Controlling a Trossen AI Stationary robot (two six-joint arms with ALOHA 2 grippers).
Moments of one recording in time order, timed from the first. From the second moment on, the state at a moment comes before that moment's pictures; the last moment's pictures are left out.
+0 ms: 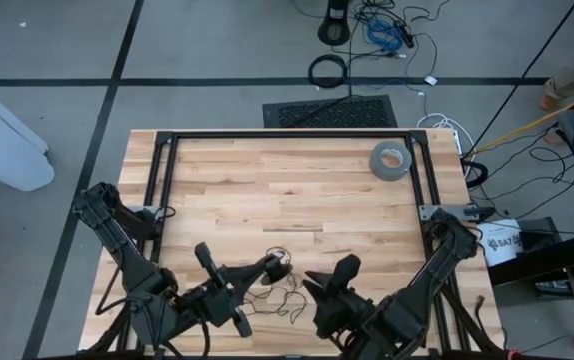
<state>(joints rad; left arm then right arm) -0.83 1.67 1.63 0.09 -1.34 0.53 0.77 2.08 2.23 -1.34 1.18 0.42</state>
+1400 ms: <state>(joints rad) -0.83 1.67 1.63 0.10 -1.27 0.53 0.82 1.43 0.92 0.41 0.90 -0.13</state>
